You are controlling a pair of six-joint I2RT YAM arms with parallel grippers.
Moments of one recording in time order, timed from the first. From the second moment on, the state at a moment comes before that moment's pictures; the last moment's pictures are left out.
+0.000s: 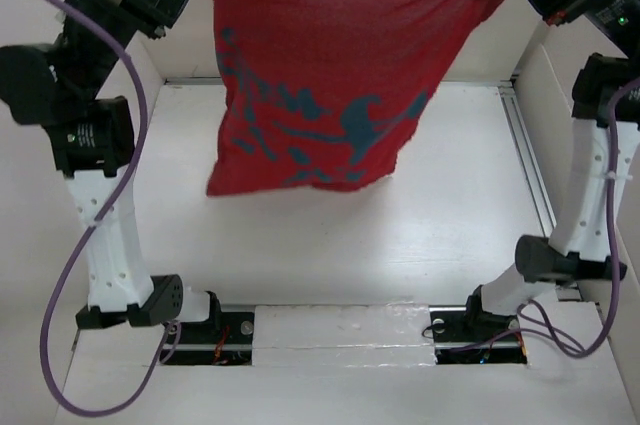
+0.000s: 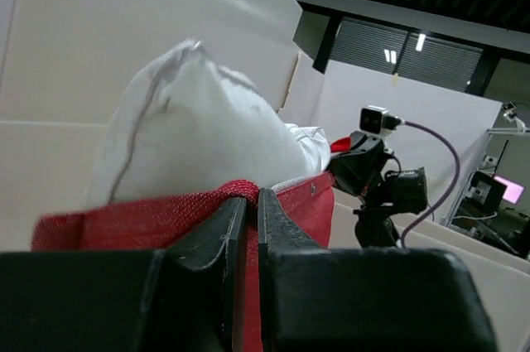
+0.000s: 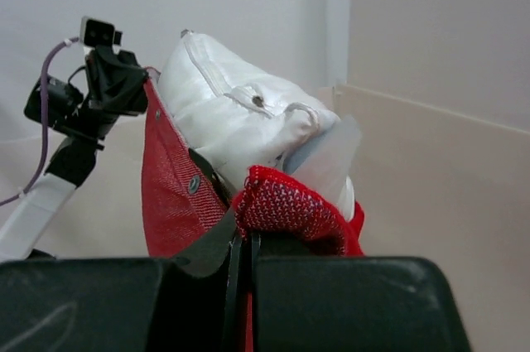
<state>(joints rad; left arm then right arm) 0.03 1.42 2.22 0.14 0.71 -1.12 -0.15 1.65 2.41 0.39 -0.99 1.12</state>
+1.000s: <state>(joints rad) 0.04 1.41 2.30 -0.15 0.75 -1.01 -0.15 1.43 2.25 0.18 -0.98 1.02</state>
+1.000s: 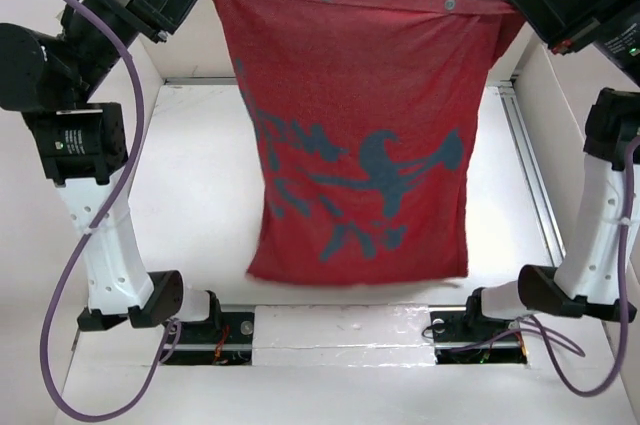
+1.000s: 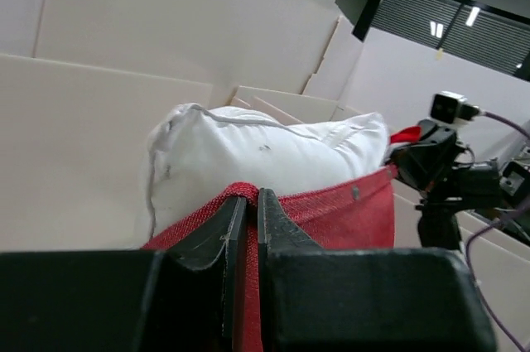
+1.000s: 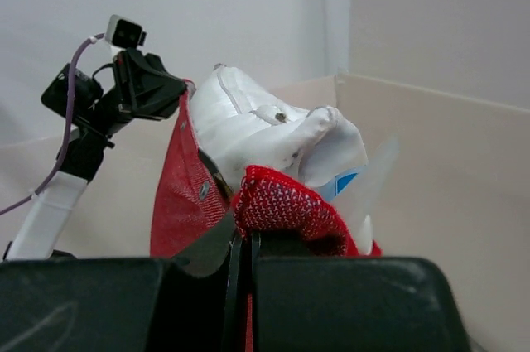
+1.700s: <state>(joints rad) 0.07 1.25 2.11 -0.18 0.68 -0.88 0.04 1.51 2.48 -0.20 -0.89 0.75</state>
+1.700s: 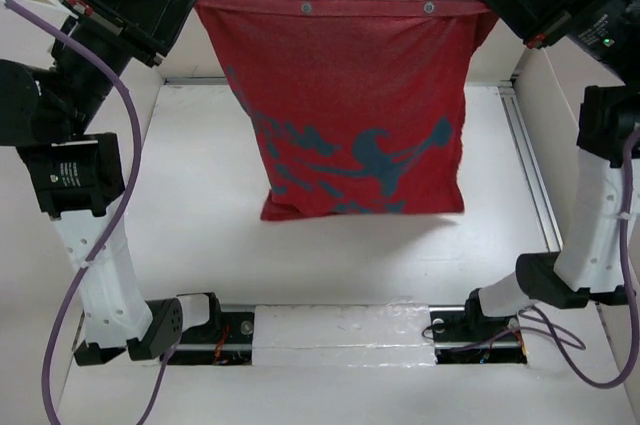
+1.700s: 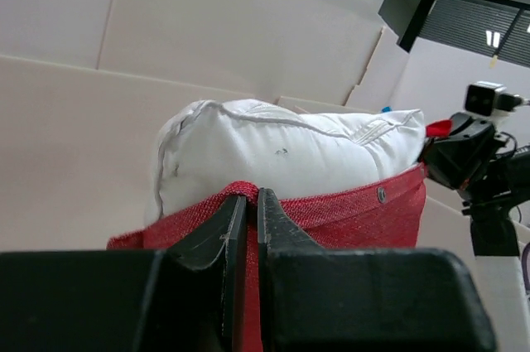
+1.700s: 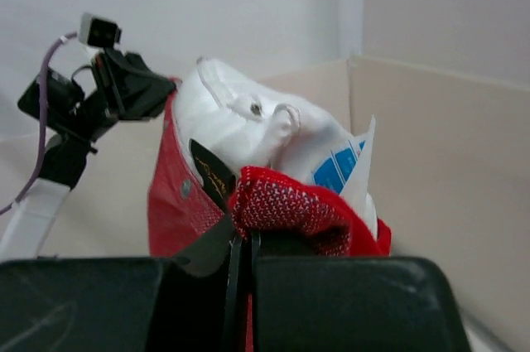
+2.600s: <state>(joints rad) 0.07 1.73 2.37 -0.02 0.78 -1.13 0.00 1.79 2.50 0.07 -0.92 0.88</state>
